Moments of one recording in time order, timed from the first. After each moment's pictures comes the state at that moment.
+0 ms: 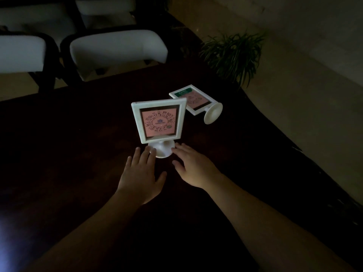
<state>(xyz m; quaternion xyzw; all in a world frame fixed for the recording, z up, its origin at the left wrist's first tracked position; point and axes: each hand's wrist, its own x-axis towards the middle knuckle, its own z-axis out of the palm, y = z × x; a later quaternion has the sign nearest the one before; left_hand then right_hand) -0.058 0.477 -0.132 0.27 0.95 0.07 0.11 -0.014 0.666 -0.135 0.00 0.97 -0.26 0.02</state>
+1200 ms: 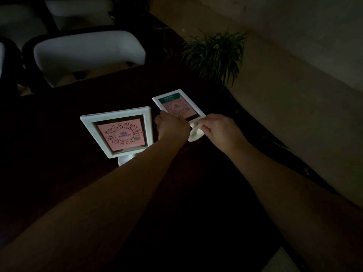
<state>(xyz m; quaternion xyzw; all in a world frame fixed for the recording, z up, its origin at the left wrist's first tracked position) -0.122 0.690 -0.072 0.01 0.86 0.48 0.18 -0.048 0.832 -0.086 0.00 0.98 -0.14 -0.16</state>
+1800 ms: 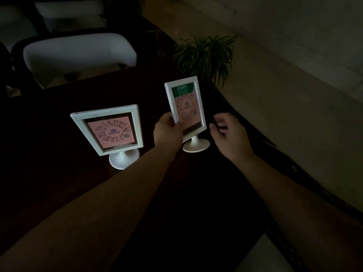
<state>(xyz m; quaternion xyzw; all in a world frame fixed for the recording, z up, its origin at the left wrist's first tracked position) -0.085 0.688 -0.076 0.02 0.73 0.66 0.16 0.014 0.845 -0.083 0.20 0.88 -0.37 -0.23</state>
